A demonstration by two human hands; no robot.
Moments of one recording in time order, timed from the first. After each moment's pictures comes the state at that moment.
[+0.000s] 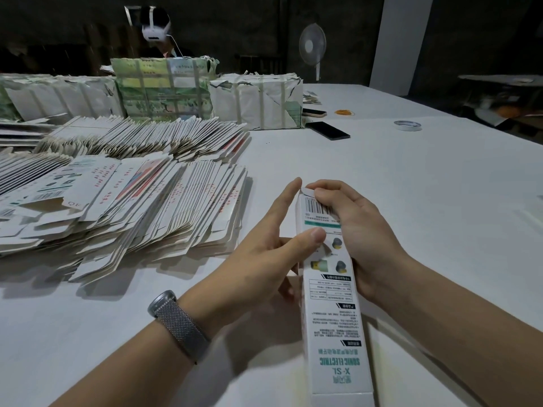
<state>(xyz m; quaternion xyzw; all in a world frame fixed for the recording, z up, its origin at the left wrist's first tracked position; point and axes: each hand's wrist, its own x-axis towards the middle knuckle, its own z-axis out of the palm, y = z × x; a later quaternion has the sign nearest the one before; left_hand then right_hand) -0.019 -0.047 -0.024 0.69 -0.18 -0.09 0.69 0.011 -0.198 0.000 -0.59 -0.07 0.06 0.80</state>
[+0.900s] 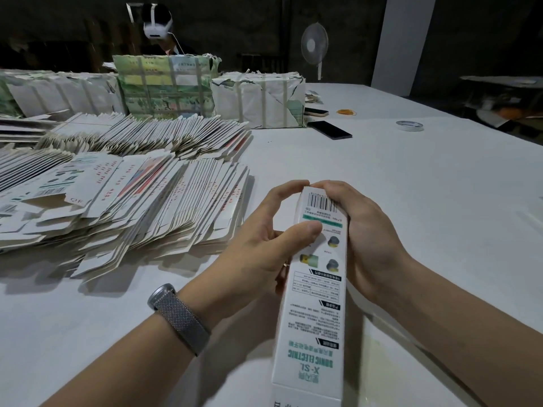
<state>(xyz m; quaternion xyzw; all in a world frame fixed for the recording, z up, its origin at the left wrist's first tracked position) -0.014 -0.040 -0.025 0.64 -0.19 -0.08 0.74 0.010 -0.197 -0.004 -0.59 -0.09 0.06 0.80</state>
